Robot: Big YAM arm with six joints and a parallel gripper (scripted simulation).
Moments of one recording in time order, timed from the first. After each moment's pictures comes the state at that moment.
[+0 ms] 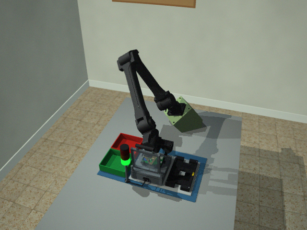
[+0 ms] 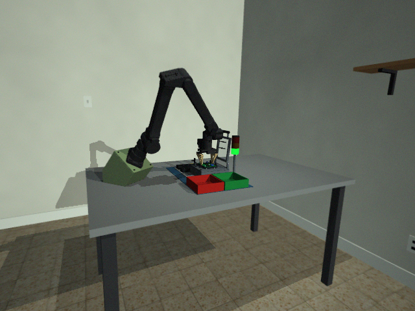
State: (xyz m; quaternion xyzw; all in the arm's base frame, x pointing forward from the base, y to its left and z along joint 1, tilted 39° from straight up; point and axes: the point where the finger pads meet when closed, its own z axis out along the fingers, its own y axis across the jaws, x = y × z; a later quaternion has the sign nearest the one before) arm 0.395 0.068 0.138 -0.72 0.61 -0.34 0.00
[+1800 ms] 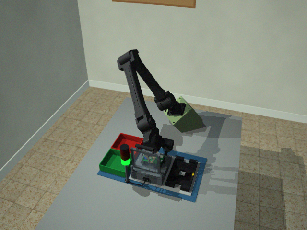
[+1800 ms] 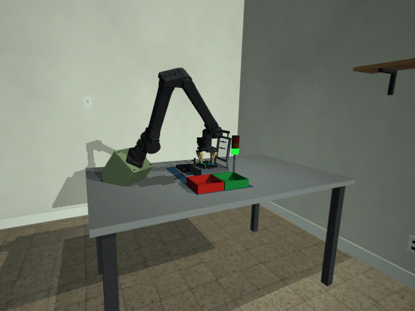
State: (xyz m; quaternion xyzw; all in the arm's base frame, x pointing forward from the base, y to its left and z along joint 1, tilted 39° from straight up) arm 0.388 0.072 0.144 -0.72 0.61 -0.33 0.00
